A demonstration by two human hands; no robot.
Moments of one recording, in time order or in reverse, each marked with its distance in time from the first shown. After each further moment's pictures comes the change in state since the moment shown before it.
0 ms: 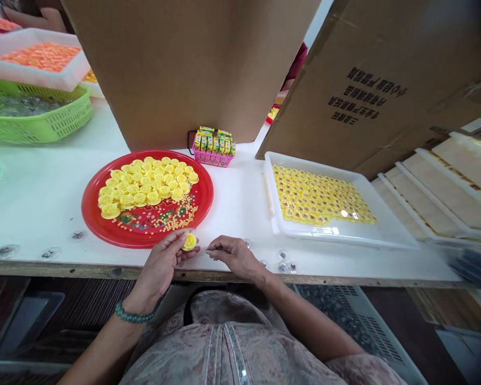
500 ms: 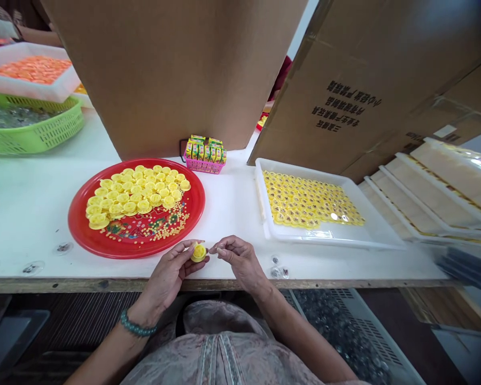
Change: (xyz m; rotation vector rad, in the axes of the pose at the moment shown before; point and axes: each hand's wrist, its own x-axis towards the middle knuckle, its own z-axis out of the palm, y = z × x) left_hand -0.004 -0.010 0.025 -0.079 -0.189 -0.097; right_hand -0.018 -0.018 -0.010 0.533 0.254 -0.006
